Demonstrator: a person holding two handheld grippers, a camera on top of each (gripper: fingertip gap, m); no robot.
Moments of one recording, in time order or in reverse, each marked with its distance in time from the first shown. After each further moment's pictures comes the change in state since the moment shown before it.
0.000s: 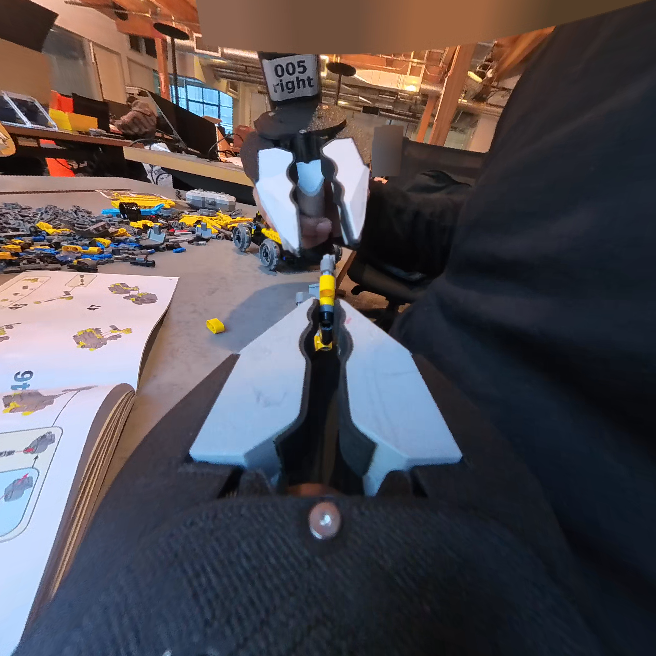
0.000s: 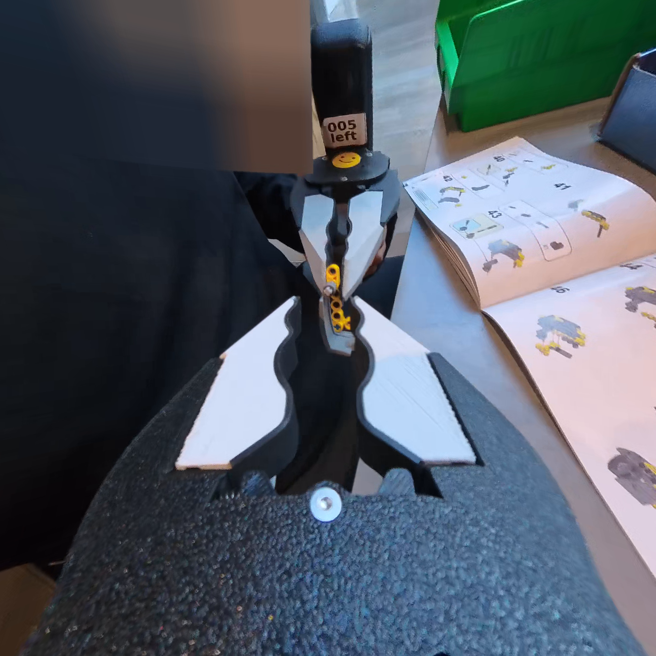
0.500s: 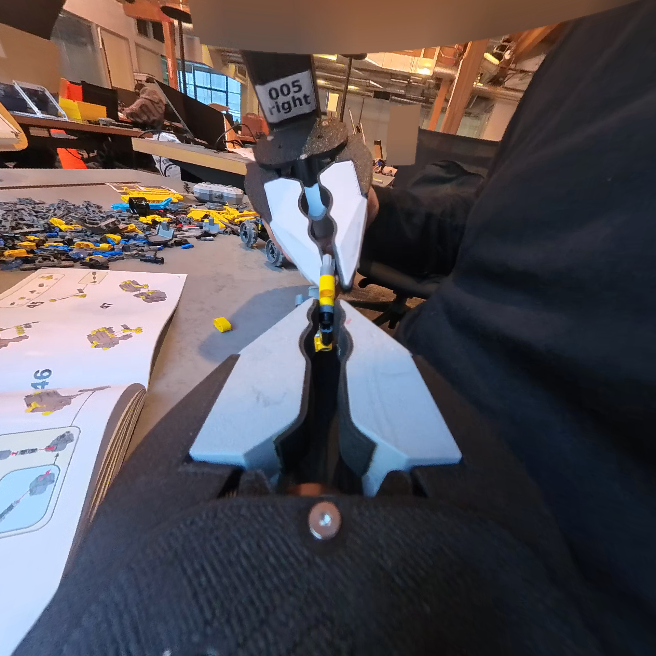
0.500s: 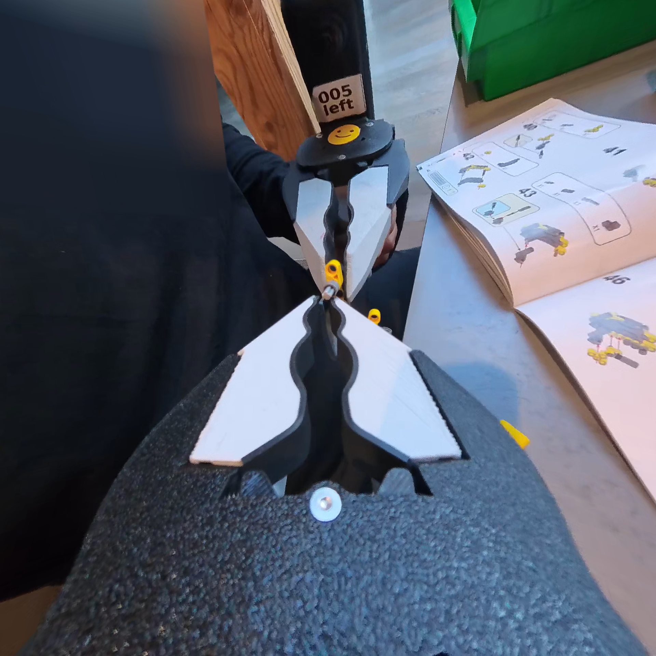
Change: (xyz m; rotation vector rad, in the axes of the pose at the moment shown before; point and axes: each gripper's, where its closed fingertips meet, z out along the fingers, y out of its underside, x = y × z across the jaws) left arm -0.002 -0.004 -0.001 -0.031 -0.027 0.003; right arm 0.000 0.007 0.024 -0.019 -0.048 0.085
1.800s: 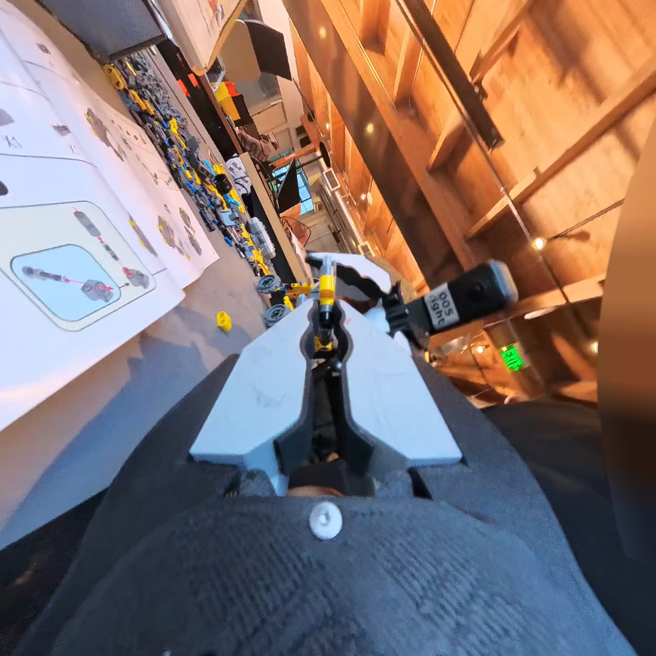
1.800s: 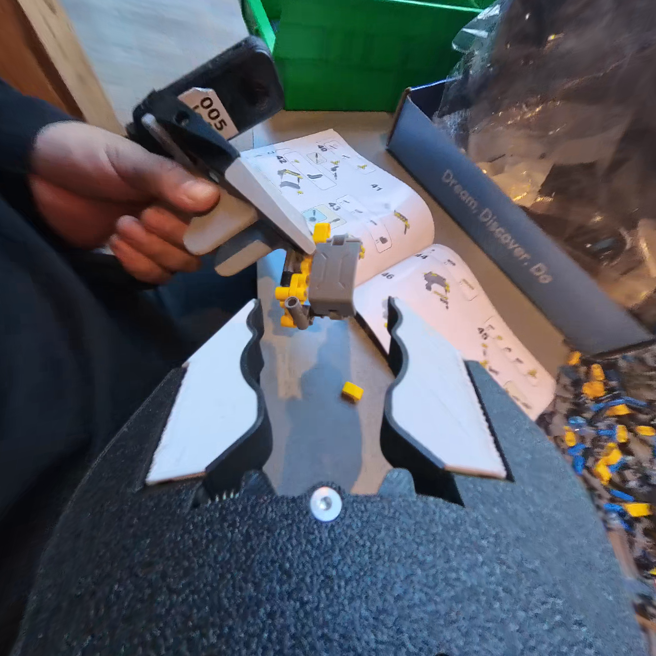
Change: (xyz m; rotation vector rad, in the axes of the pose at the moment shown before) left arm -0.062 -0.023 -0.009 0.431 -0.181 -0.960; right arm 0.059 -0.014 -0.029 -0.070 0.671 -0.286
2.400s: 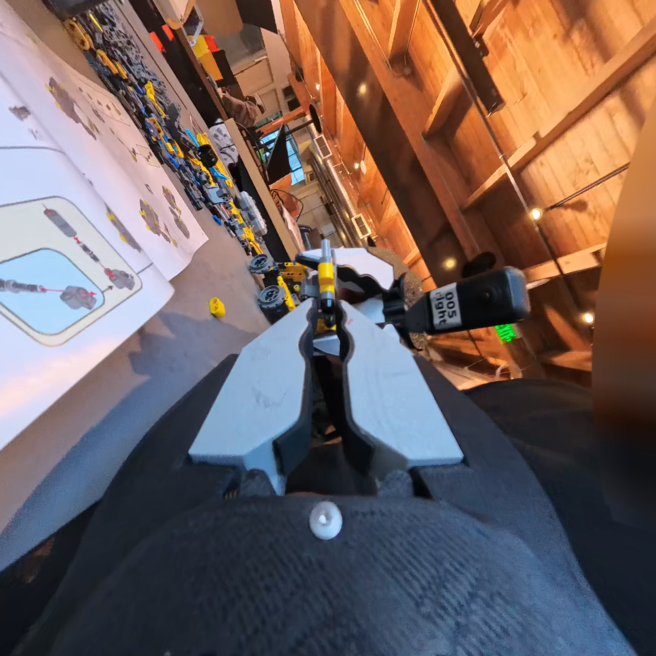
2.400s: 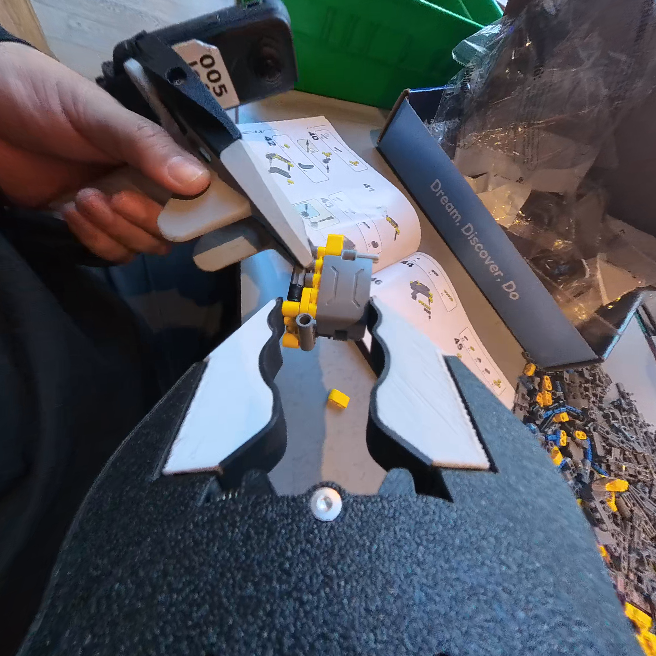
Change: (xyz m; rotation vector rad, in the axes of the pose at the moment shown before) left arm 0.002 0.008 -0.001 -0.090 0.025 0.010; right arm -0.001 0.000 0.011 -0.042 0.100 -0.146
